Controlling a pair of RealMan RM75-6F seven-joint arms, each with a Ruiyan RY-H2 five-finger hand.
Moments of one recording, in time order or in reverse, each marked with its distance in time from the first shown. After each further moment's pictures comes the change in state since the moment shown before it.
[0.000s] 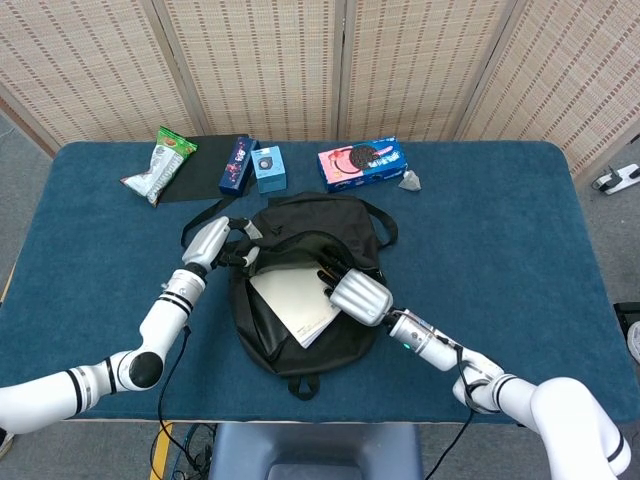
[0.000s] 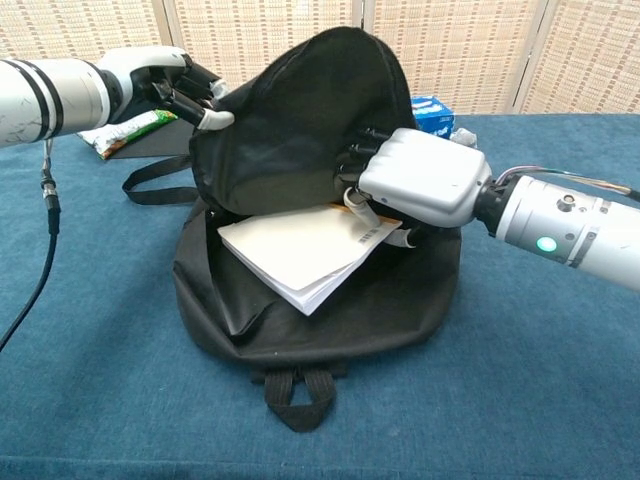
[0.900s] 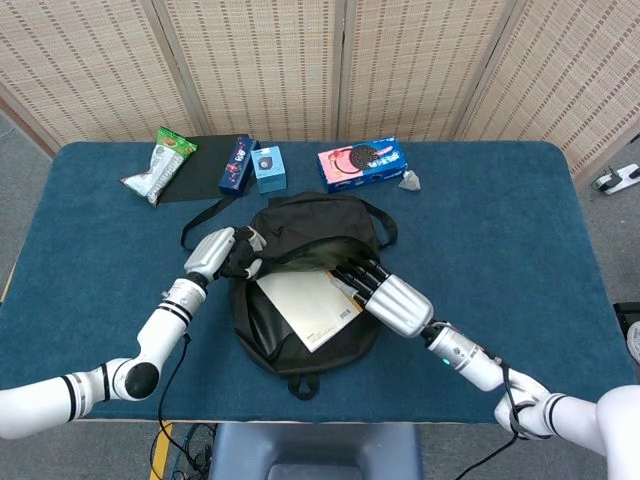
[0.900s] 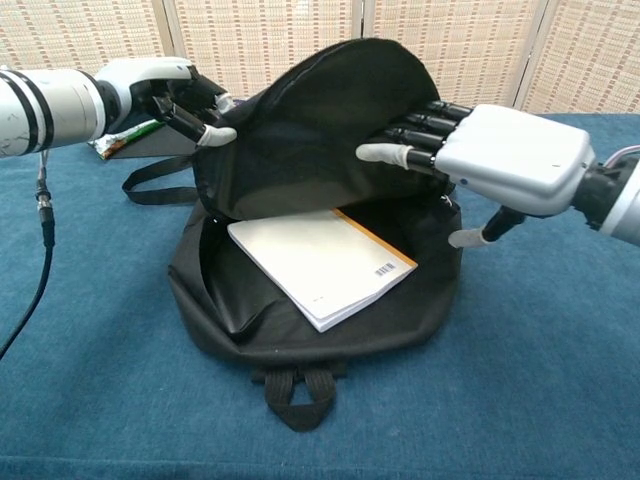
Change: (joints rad) left arm 0.005 0.025 0.056 -0.054 0.056 0.018 0.006; right arm -0.128 0.264 -0.081 -0.358 0.055 0.086 -0.115
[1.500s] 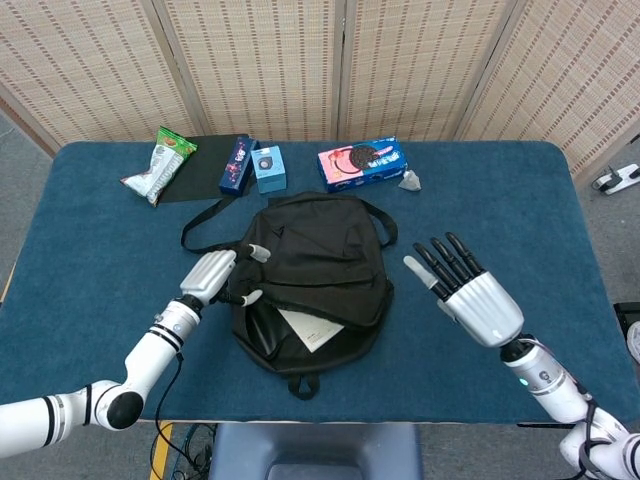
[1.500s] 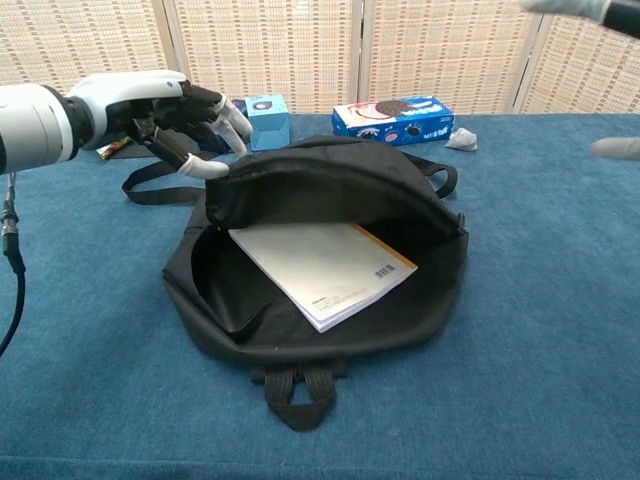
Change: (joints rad) left arm 0.072 0.070 0.091 -0.166 0.159 0.092 0.050; right arm -0.210 0.266 0.025 -0.196 -0.024 0.361 0.005
